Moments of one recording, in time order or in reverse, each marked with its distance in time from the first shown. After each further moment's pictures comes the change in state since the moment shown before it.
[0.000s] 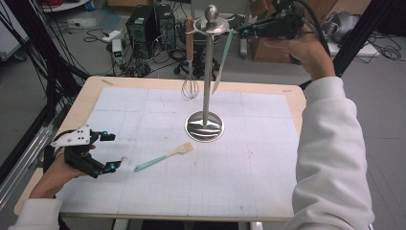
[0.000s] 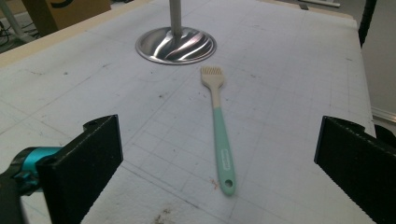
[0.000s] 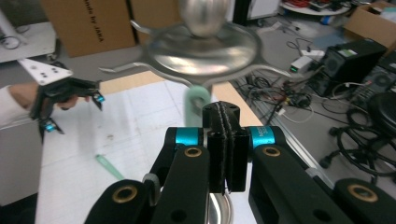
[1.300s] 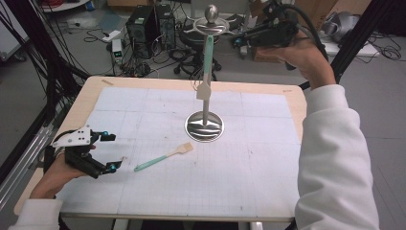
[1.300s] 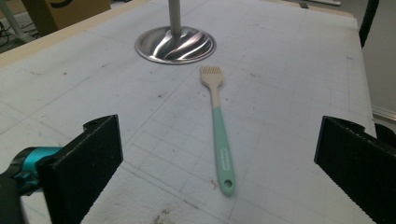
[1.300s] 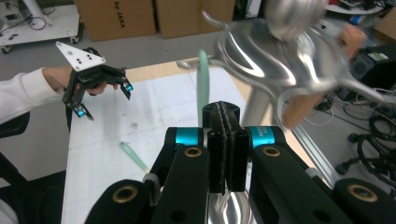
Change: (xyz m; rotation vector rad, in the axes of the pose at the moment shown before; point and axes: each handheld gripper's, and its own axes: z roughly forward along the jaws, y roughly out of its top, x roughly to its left) left arm -0.001 0.000 0.001 0.002 -0.001 0.002; right arm 0.031 0.001 0.002 0.033 0.065 -0.055
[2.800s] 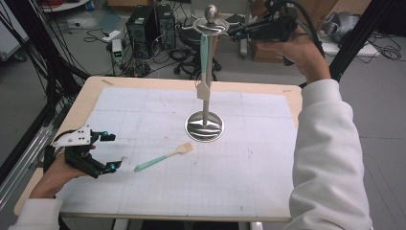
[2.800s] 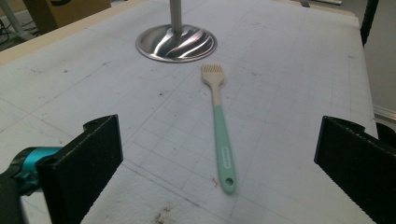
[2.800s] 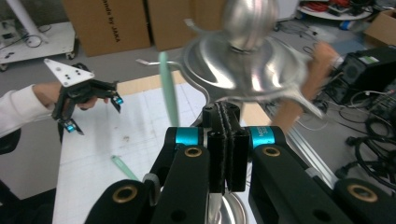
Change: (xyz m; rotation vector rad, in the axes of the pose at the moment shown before) left arm 0.001 -0.001 0.000 0.002 0.003 -0.002; right arm -0.017 0.004 0.008 -0.042 -0.007 0.027
